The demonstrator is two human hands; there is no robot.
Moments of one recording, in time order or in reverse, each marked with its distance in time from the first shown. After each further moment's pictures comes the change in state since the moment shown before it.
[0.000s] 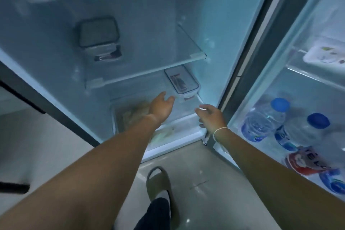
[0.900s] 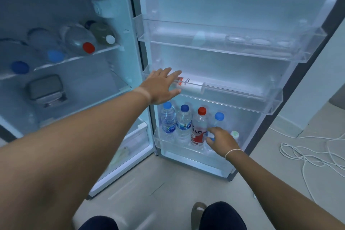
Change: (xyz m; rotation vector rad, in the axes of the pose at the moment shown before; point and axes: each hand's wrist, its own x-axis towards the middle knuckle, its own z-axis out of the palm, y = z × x) left_hand -0.231 0.221 0.056 1.005 -0.112 0.994; right_hand -0.204 0.064 -0.263 -0.749 0.242 -0.191
